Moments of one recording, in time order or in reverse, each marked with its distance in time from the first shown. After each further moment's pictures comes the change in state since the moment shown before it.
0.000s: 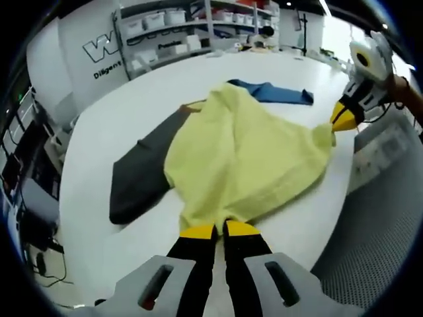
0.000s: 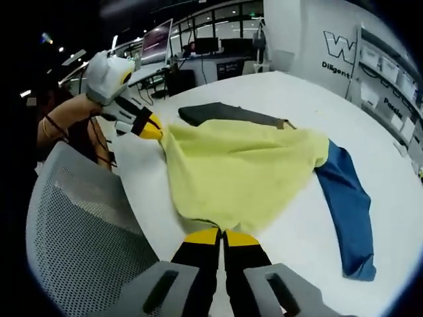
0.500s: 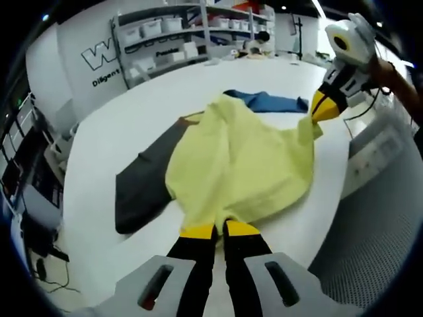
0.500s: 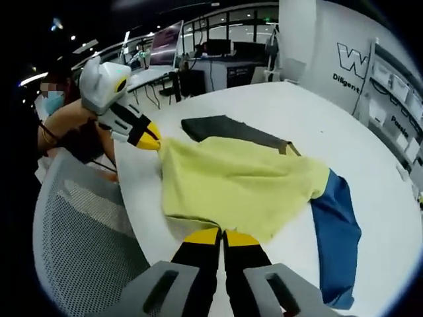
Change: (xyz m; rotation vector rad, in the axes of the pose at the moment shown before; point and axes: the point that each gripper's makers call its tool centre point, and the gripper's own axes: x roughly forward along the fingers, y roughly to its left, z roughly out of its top) left arm -0.018 0.000 0.022 0.020 -0.058 -0.007; right arm -0.015 -0.016 0.032 -0.100 0.005 0.030
